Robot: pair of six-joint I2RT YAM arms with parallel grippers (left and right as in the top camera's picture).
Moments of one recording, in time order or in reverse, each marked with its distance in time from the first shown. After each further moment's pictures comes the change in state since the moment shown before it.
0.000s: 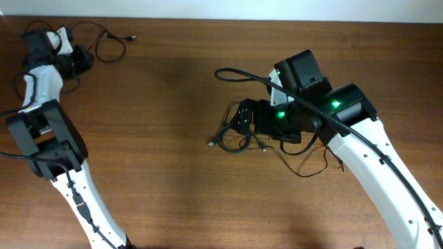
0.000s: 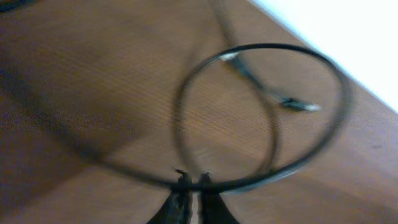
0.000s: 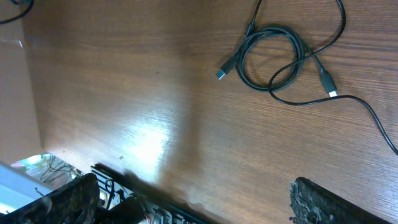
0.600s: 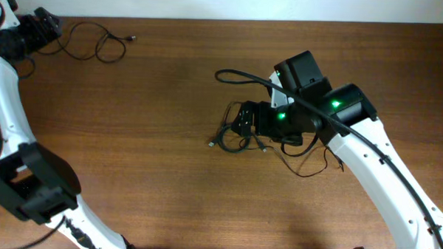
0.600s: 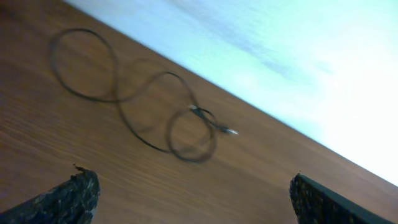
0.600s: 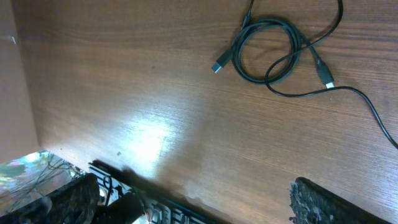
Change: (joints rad) left arm 0.066 -0.463 0.011 -0.320 -0.065 -0.012; right arm -0.005 0.000 0.000 -0.030 0.000 0.000
